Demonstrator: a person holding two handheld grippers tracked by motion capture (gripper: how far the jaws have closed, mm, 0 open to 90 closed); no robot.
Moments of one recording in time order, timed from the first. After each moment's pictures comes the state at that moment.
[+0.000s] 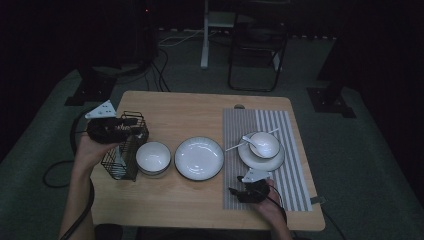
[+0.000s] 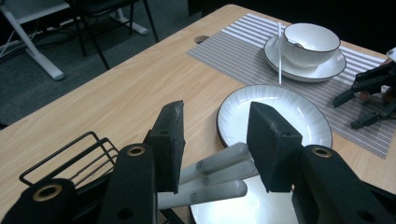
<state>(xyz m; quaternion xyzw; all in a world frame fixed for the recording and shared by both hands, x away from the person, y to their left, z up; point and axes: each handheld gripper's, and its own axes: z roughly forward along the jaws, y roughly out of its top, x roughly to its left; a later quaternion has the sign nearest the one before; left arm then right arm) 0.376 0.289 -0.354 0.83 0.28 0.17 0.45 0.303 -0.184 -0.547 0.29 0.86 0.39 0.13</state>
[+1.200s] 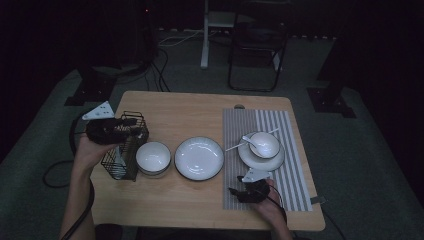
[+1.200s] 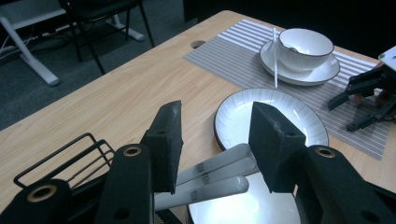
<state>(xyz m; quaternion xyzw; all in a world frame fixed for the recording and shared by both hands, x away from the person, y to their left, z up) 0.376 0.295 -0.359 0.82 0.28 0.17 0.46 0.304 -0.184 -0.547 0.30 0.86 0.39 0.13</state>
